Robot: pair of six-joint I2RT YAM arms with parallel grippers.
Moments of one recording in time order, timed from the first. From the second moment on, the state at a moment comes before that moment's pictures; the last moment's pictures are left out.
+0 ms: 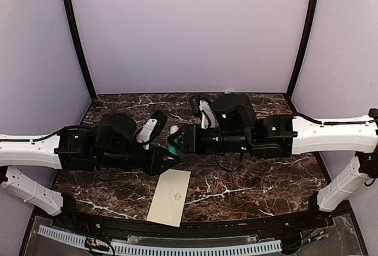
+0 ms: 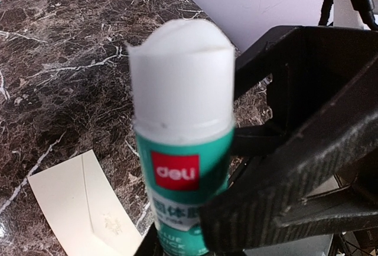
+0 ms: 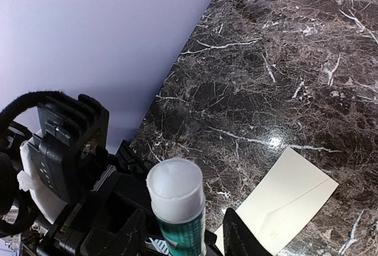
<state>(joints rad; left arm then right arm) -1.20 1.17 0.92 -0.29 -0.07 -0.67 1.25 1.47 1.21 -0.17 0.08 0.85</state>
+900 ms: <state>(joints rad) -1.20 1.10 0.87 -0.04 0.30 -0.67 1.20 1.33 1.03 0.16 -0.31 0.72</state>
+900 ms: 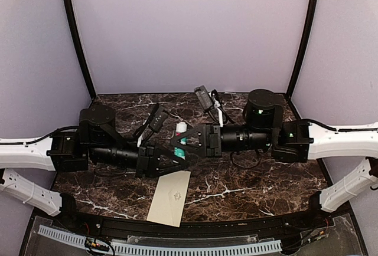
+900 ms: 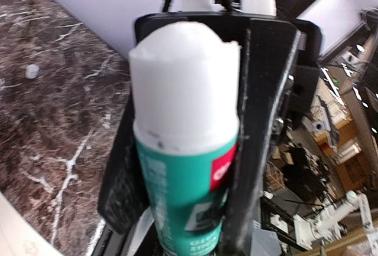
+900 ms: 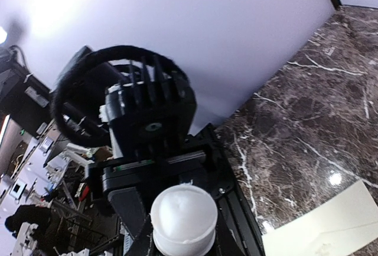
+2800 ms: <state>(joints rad) -1.21 1.08 0.88 -0.32 -0.10 -0.70 1.23 1.40 1.14 -0.10 0.04 0.87</state>
